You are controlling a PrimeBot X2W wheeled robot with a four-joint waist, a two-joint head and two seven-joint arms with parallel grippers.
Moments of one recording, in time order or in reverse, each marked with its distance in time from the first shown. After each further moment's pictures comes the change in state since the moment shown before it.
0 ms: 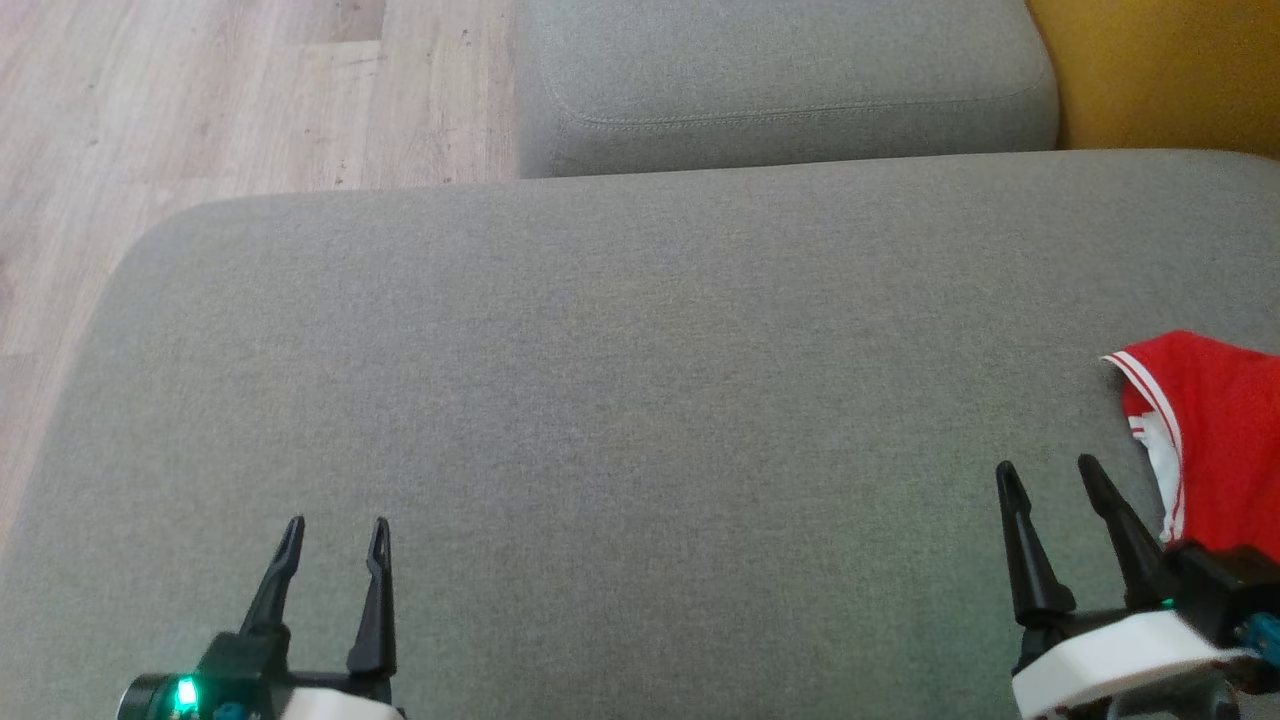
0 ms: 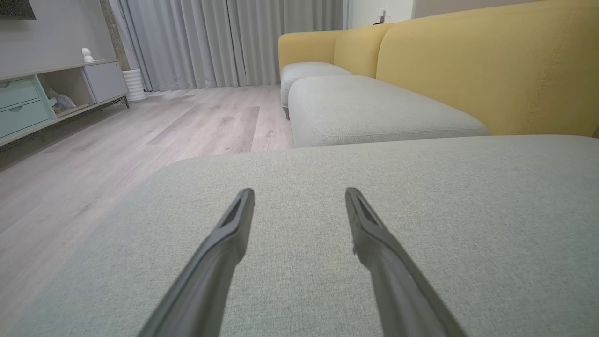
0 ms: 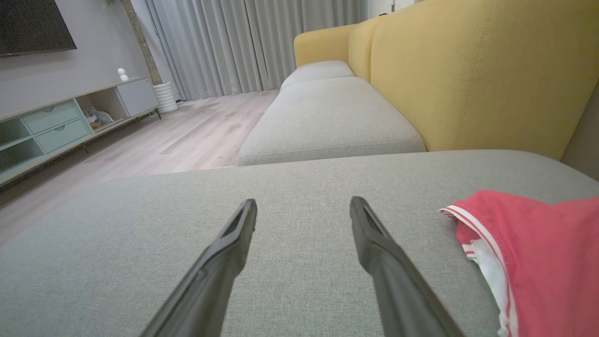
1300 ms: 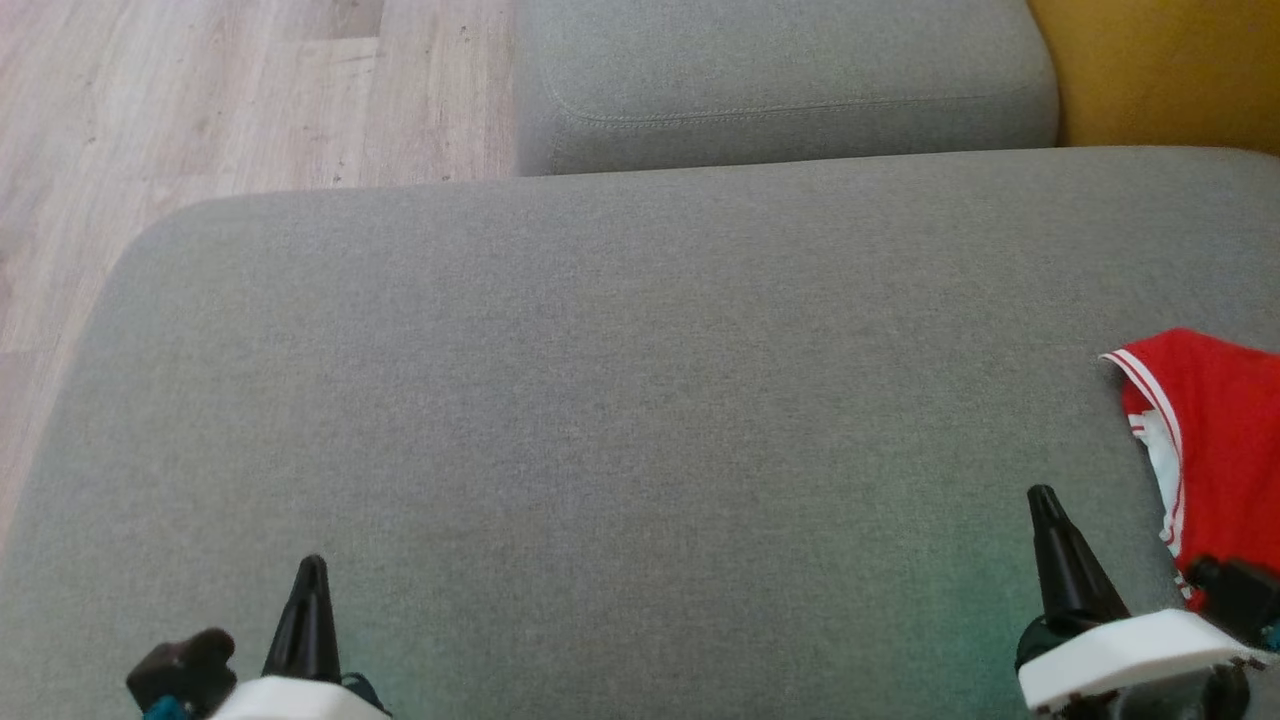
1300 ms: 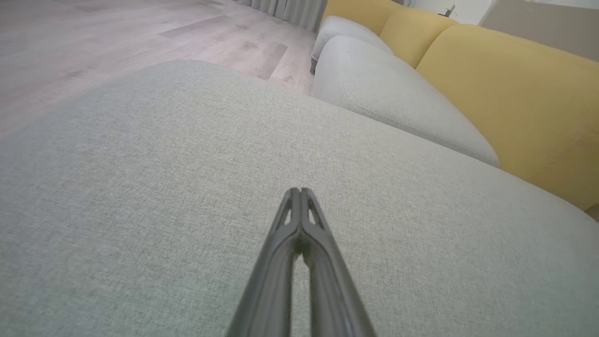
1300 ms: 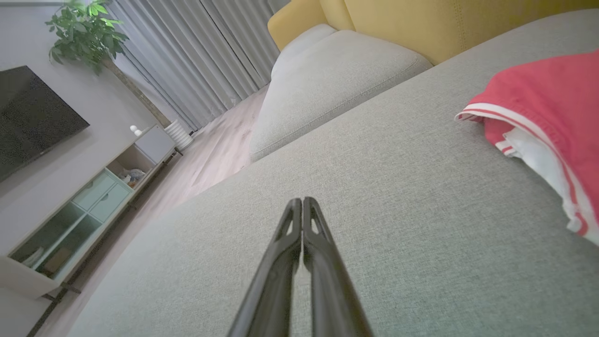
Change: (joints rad) left arm -0.005 -0.067 0.070 0.116 -0.339 -0.082 0.053; right arm -0.039 -0.002 0.002 0.174 0.386 0.000 -0.002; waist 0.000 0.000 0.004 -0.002
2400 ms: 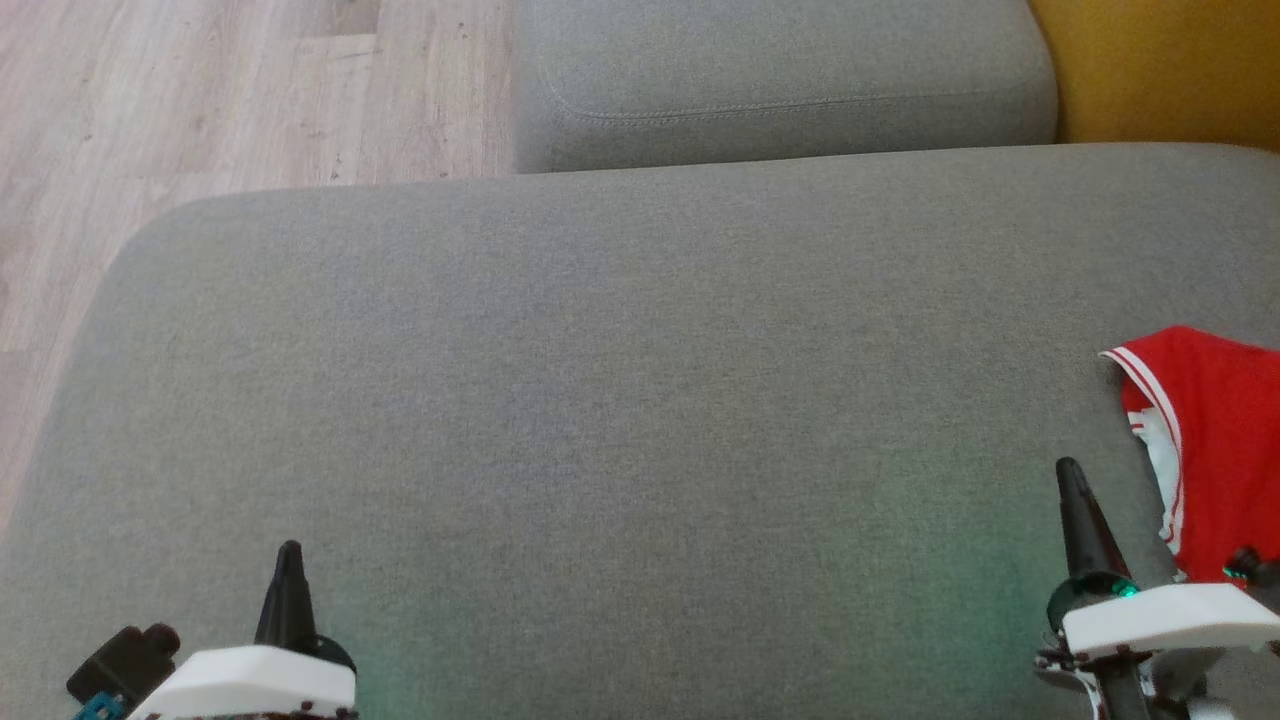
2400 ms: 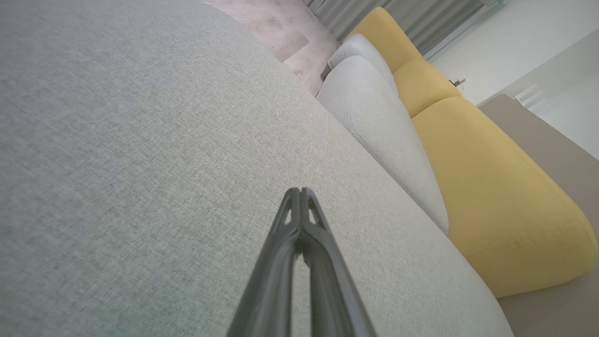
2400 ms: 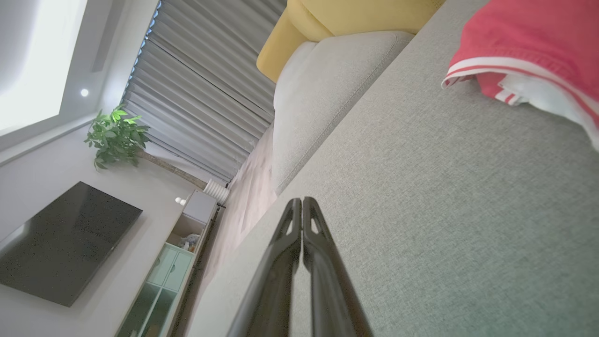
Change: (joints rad) left arm -0.047 -0.058 0.099 0.031 -0.342 -0.080 0.062; right arm -0.077 -0.004 -0.021 0.089 0.384 0.000 -0.002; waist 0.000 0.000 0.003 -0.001
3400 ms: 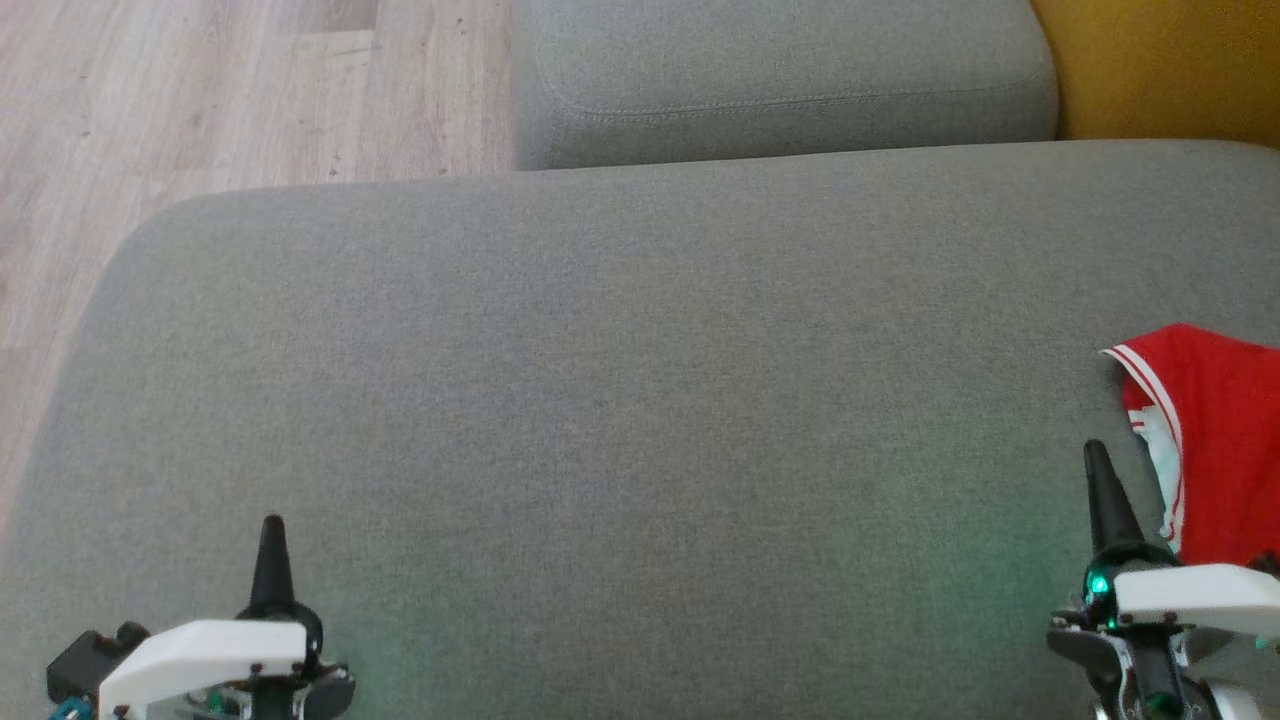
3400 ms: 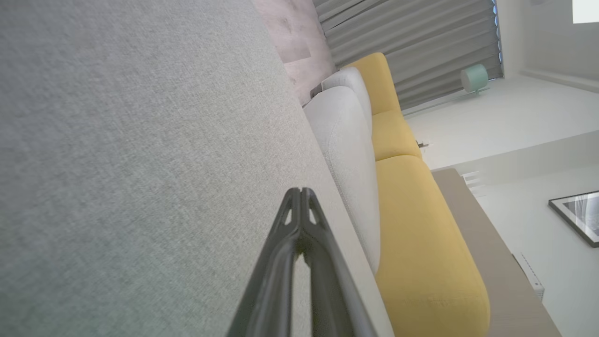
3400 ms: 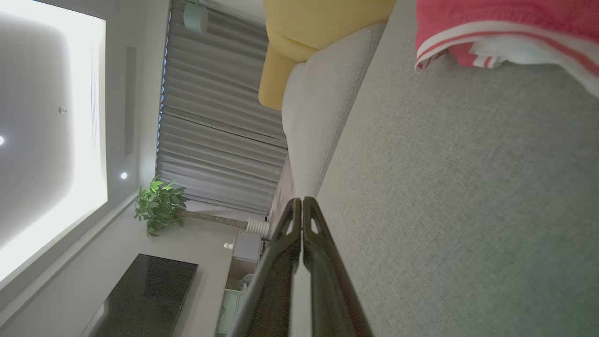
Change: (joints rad) left arm -0.056 -0.060 0.101 0.035 -0.317 -0.079 0.062; right arm -0.073 -0.006 -0.031 0.086 0.354 0.000 0.000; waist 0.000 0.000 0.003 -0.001
